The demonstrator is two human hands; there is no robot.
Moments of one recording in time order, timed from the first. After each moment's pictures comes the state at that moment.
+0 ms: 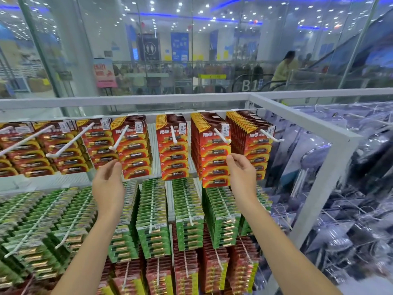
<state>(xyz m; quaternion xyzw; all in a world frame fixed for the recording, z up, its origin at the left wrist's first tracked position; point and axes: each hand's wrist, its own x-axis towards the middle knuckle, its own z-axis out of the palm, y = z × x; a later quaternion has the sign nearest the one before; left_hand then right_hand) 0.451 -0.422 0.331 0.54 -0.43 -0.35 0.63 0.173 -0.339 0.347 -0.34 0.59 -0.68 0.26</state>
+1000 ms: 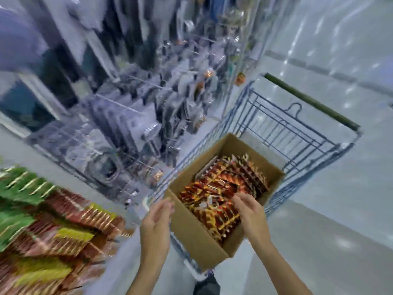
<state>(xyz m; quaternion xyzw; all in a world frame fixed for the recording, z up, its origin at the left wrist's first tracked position) 0.087 -0.072 0.106 0.41 -0.59 -0.69 0.09 -0.018 0.131 0.104 0.13 0.78 -0.58 0.18</state>
